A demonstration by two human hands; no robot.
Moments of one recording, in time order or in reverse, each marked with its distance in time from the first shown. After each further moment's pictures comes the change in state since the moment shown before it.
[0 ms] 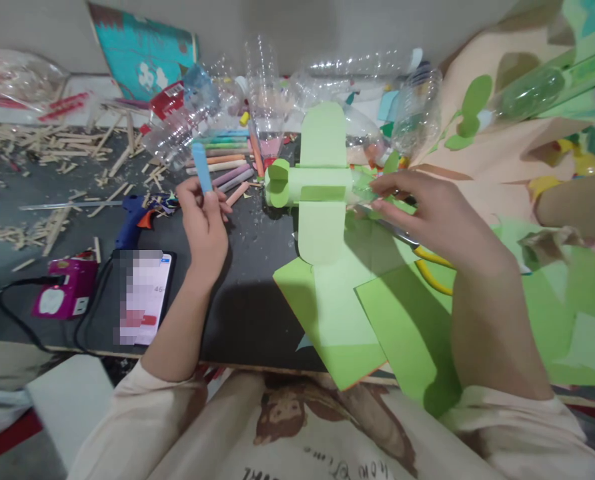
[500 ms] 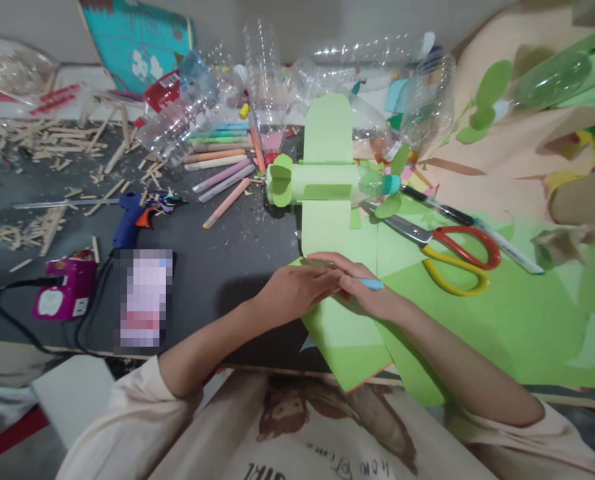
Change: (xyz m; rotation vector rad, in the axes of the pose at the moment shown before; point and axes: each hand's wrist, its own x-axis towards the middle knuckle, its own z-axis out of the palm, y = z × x) left_hand -0.070 0.071 0.025 0.105 -0.863 0.629; right_hand -0.053 -0.004 0.104 0.866 -0.458 0.010
